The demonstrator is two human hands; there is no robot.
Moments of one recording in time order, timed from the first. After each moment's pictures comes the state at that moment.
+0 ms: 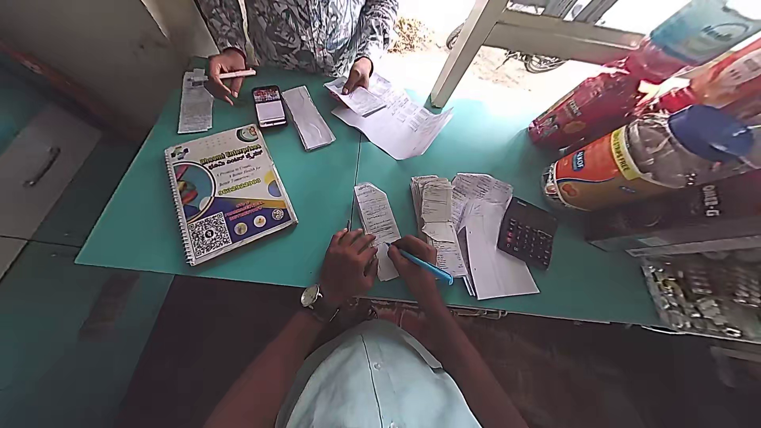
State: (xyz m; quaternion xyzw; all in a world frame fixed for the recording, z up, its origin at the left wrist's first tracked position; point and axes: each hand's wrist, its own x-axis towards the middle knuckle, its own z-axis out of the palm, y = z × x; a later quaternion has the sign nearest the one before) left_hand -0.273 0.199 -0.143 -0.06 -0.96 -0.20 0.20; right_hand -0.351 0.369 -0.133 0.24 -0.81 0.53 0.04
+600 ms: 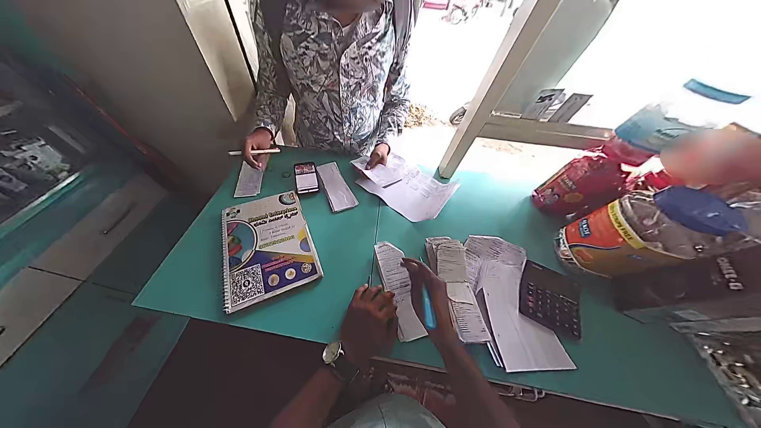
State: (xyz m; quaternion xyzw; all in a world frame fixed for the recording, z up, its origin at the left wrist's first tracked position) left_hand -0.274 0.201 -0.146 -0.06 -0.96 -0.18 0.22; right_hand -0.379 0.333 -0.087 0.25 -0.85 0.46 0.04
